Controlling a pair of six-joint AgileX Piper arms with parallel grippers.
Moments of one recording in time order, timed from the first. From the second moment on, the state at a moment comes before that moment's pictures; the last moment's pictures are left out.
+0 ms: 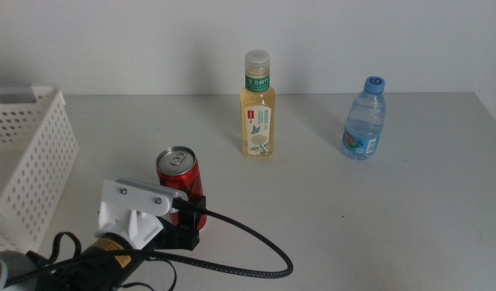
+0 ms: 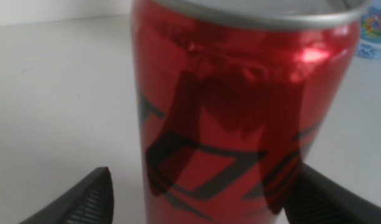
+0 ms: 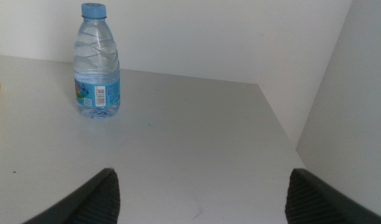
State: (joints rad) left arm -0.49 1.78 -0.30 -0.11 -1.14 -0.09; right arm -0.09 -0.01 0.03 0.06 0.18 -0.19
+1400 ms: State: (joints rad) left arm -0.42 1.79 -0.45 0.15 -0.97 -0.07; right arm -0.09 -0.01 0.03 0.06 0.18 -0.19
